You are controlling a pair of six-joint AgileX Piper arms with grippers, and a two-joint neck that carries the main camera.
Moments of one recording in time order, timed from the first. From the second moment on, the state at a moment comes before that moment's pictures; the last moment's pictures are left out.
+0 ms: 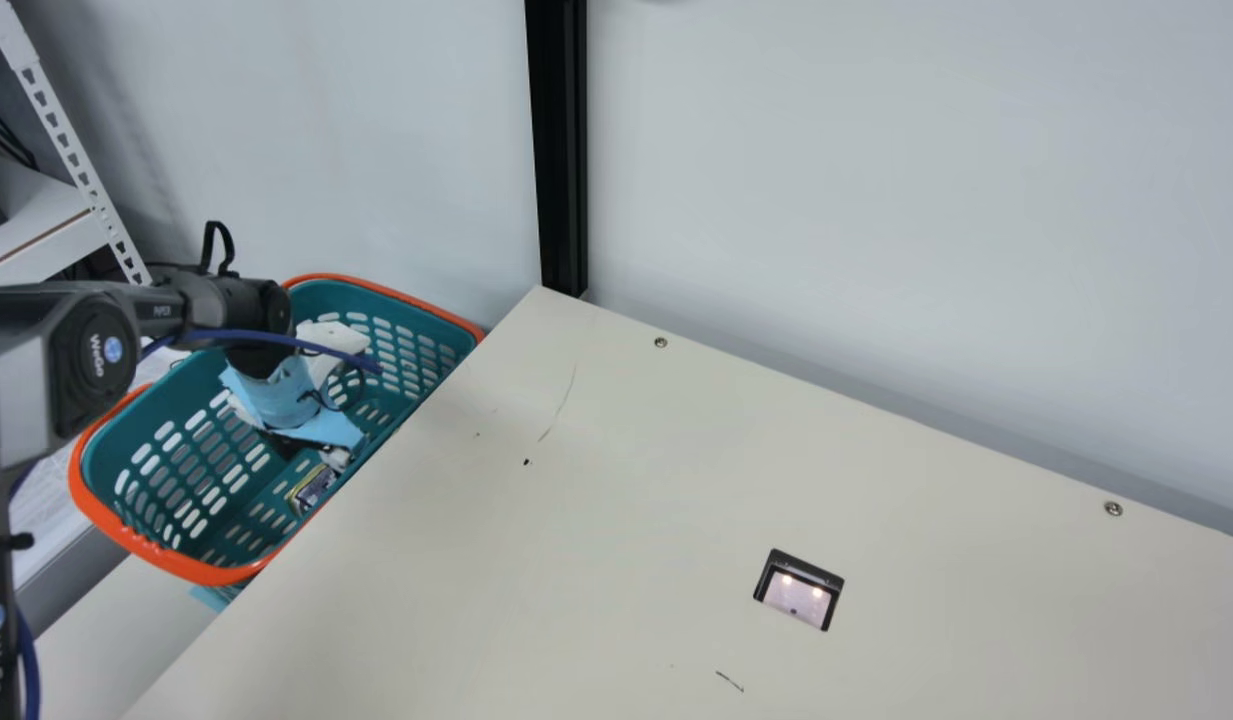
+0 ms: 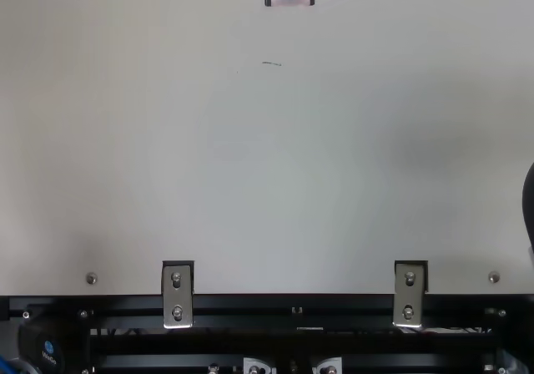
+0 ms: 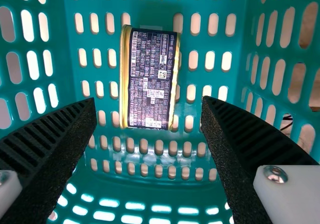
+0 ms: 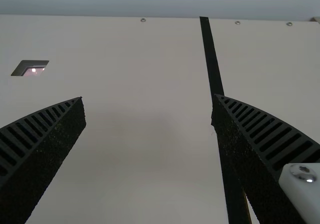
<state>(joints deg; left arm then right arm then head) 33.0 139.0 -90.5 3.1 40.6 25.7 -4.0 13.5 -20.2 4.9 38.2 -6.4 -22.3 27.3</state>
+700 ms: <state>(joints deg) 33.2 143.9 -94.2 1.8 40.4 26.0 -4.0 13.5 -20.2 4.9 38.2 -6.4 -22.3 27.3</state>
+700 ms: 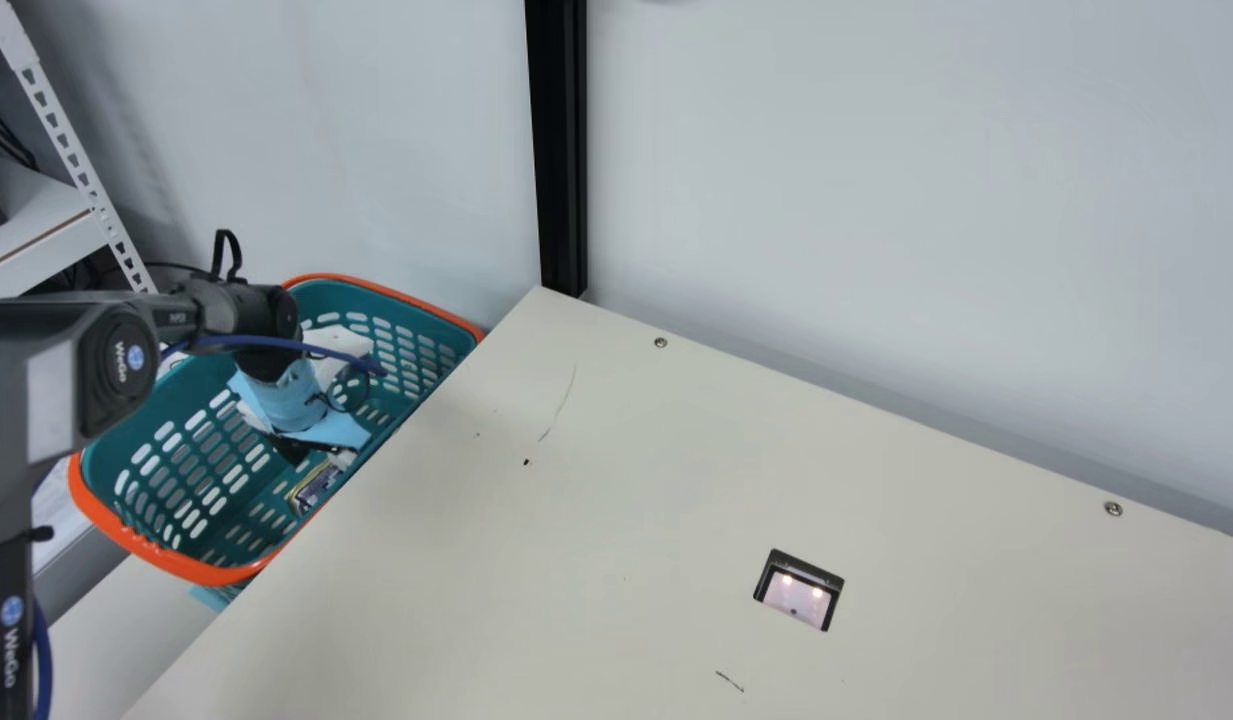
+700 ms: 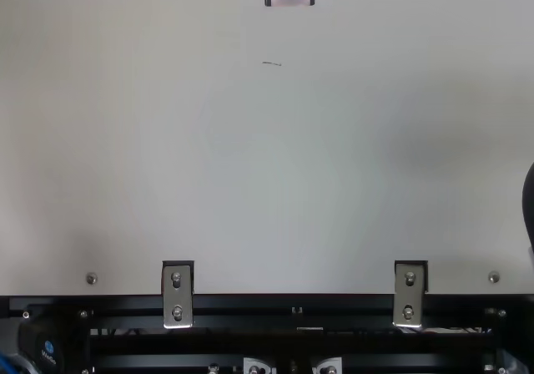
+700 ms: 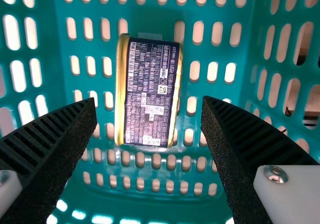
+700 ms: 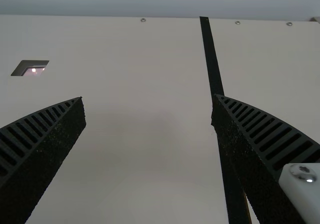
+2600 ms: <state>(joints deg) 38.0 112.8 -85.7 -18.0 37.2 31.5 -4.0 13.5 -20.2 4.9 38.2 -6.4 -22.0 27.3</state>
